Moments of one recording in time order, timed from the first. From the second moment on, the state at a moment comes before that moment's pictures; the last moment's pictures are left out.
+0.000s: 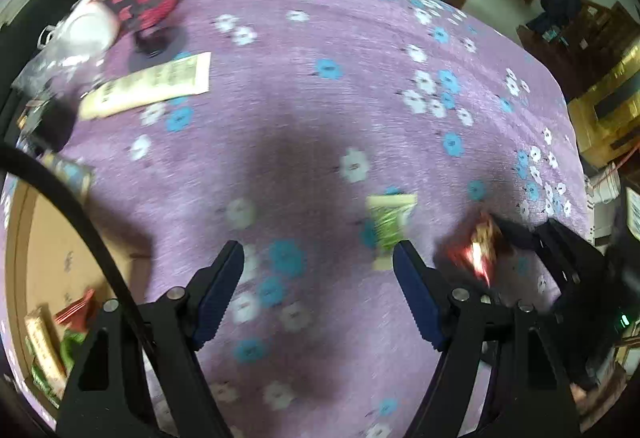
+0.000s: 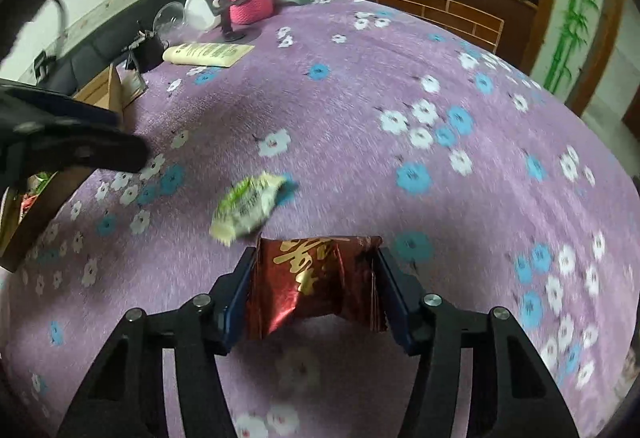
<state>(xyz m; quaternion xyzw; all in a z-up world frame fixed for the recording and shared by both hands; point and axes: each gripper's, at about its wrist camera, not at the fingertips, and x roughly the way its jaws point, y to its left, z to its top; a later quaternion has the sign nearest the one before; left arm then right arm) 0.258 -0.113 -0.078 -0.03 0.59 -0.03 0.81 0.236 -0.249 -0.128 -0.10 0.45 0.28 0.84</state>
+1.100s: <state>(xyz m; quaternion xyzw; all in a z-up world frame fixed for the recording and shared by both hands) 0.155 -0.109 -0.103 -0.05 0.59 -0.10 0.80 0.146 -0.278 -0.127 -0.03 0.47 0.24 0.85</state>
